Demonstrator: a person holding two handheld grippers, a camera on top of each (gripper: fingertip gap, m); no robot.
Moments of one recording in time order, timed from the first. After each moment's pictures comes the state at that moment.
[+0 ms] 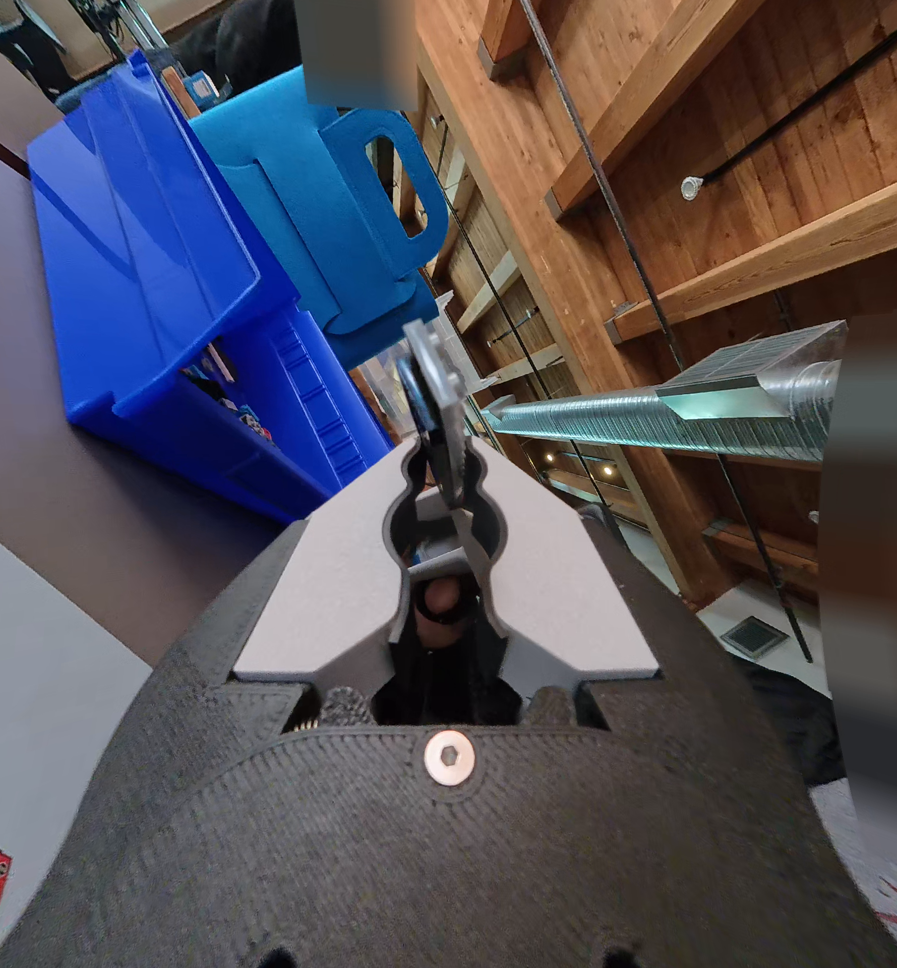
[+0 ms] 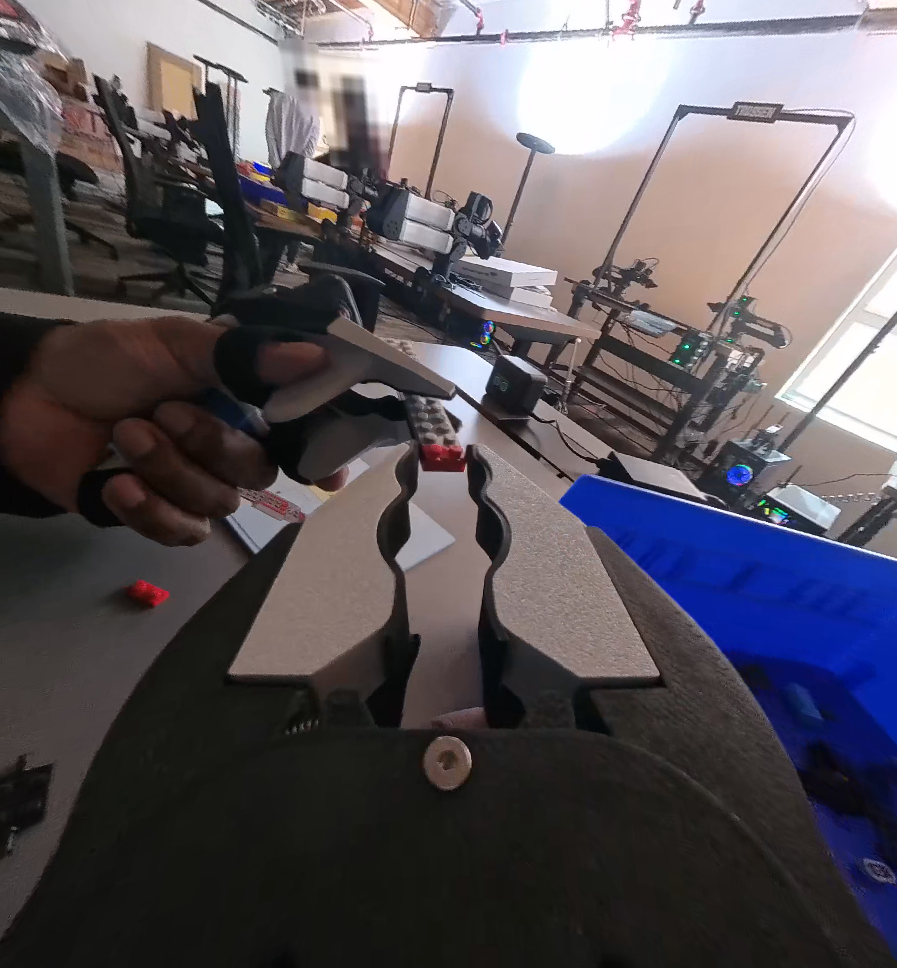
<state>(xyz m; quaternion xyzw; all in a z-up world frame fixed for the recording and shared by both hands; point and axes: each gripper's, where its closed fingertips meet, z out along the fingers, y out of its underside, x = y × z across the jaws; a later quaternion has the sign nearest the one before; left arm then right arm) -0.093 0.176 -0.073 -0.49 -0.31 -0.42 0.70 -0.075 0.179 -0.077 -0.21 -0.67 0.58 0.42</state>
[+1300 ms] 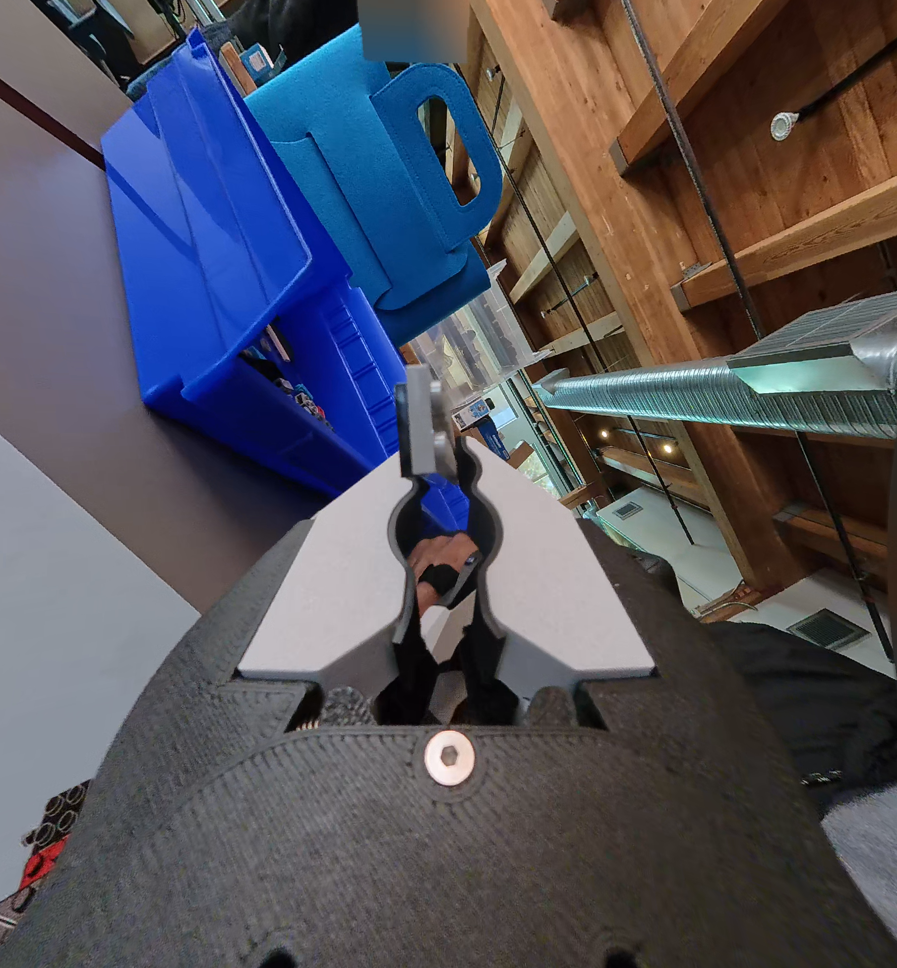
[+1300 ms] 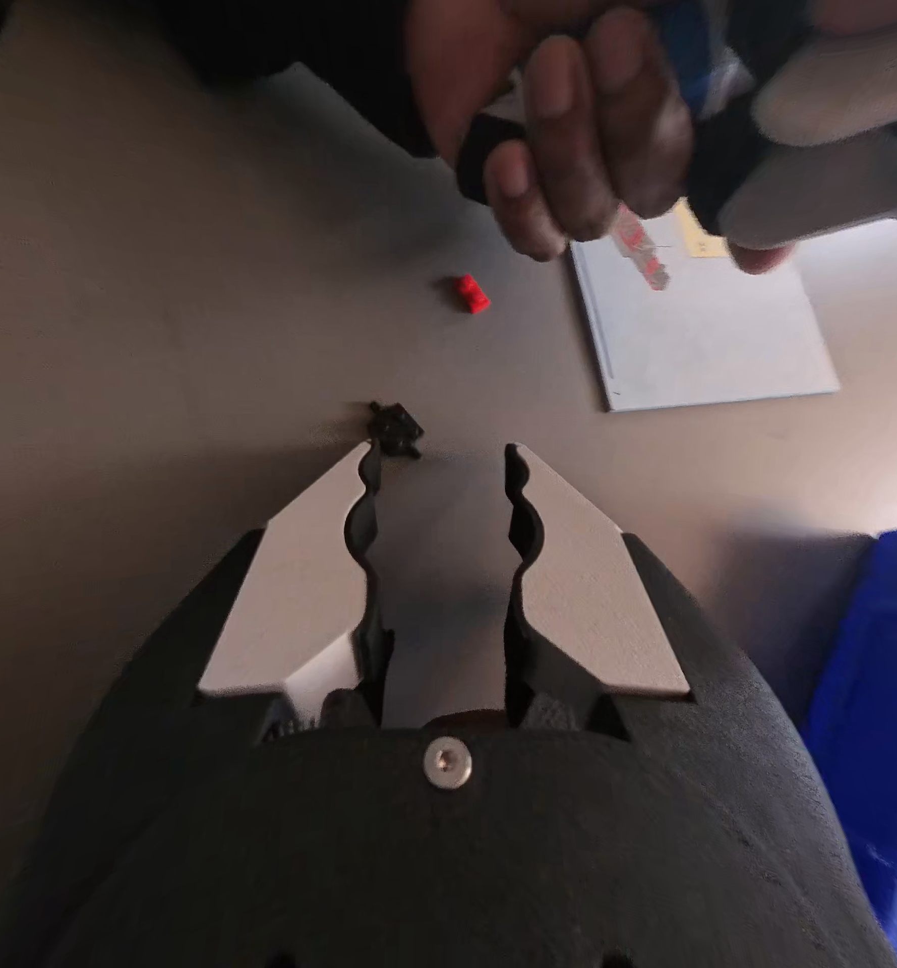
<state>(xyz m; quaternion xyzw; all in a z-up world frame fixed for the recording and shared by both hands) -0.096 0.179 -0.092 -0.54 -0.33 -0.38 0.68 0.022 0.152 -0.201 -0.07 -0.91 0.38 0.13</state>
